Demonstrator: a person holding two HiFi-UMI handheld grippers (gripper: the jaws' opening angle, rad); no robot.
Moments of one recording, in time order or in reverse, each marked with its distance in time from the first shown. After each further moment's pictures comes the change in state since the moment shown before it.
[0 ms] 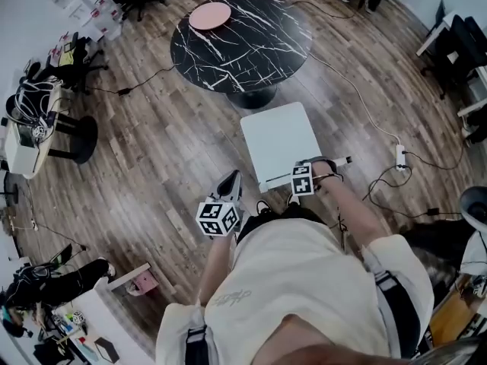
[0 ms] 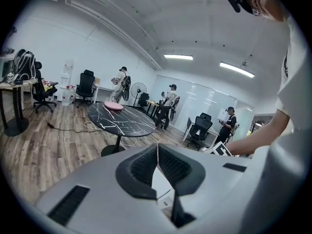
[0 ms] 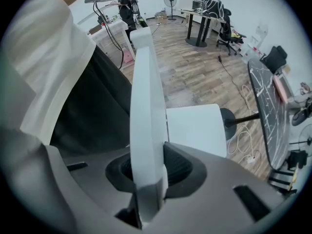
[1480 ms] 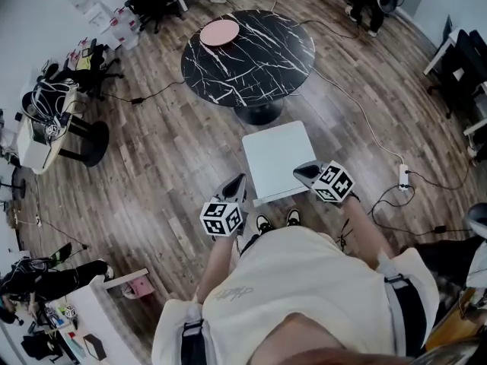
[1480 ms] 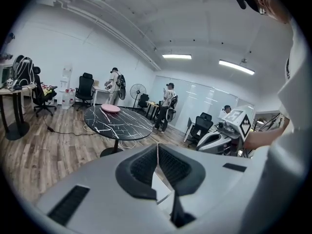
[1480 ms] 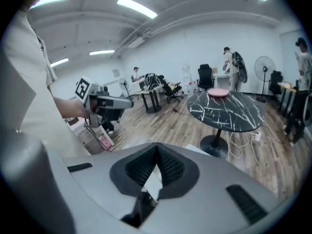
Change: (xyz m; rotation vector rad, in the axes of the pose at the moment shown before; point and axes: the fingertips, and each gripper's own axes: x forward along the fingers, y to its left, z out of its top) left arm 0.021 -0.040 0.010 0.023 -0.011 0.017; right arm -0.183 -0.035 0.001 0.592 -0.865 -0.145
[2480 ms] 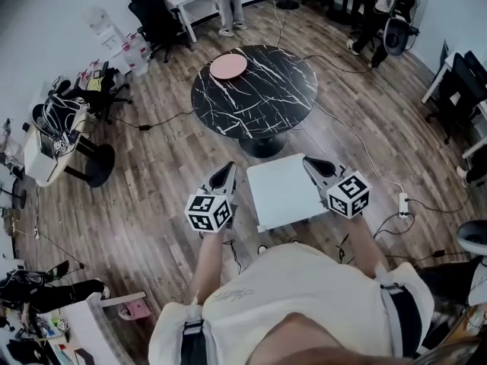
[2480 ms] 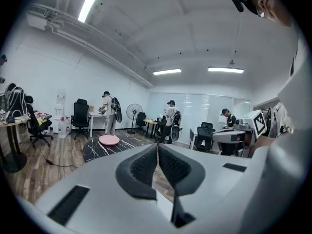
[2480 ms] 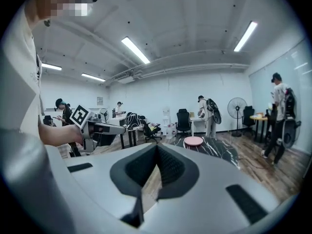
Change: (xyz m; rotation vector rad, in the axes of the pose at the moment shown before) left arm 0.006 0.002 0.162 0.162 -0.195 -0.013; right arm -0.112 -0.030 0.162 -0.036 -0.487 -0.294
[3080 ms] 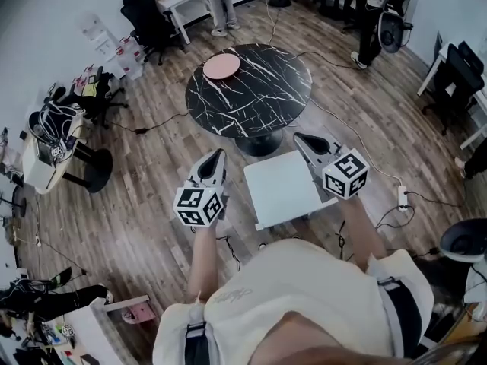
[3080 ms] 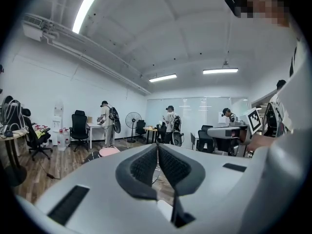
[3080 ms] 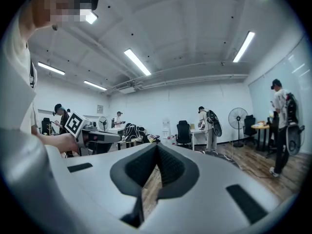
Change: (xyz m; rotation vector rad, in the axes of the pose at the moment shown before) left arm 0.003 0.001 0.053 0.082 -0.082 -0.008; right arm 0.013 -0.016 0.064 -0.012 -0.144 -0.006
